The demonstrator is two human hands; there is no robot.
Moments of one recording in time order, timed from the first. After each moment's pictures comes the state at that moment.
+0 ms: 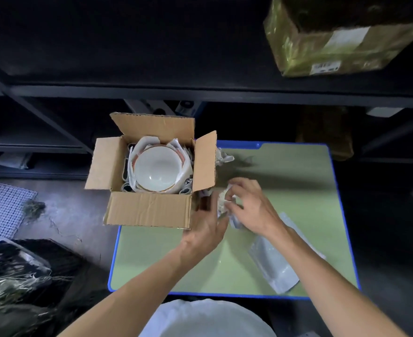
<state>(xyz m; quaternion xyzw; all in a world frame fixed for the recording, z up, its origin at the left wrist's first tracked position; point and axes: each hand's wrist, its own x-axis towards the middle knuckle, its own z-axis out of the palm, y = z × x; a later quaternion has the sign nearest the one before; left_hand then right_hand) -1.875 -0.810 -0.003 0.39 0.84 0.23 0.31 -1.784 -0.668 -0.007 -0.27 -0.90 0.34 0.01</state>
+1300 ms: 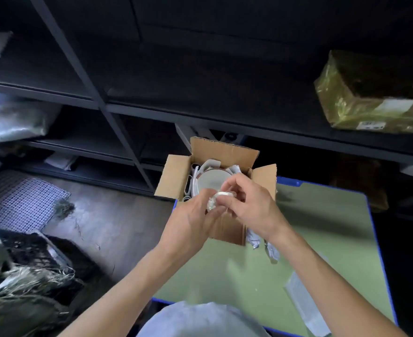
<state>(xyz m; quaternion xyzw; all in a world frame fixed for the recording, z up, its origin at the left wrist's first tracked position) -1.974 -0.909 0.125 0.38 0.85 0.33 0.15 -1.900 -0.754 0.118 -0.22 -0.81 0.54 0.07</state>
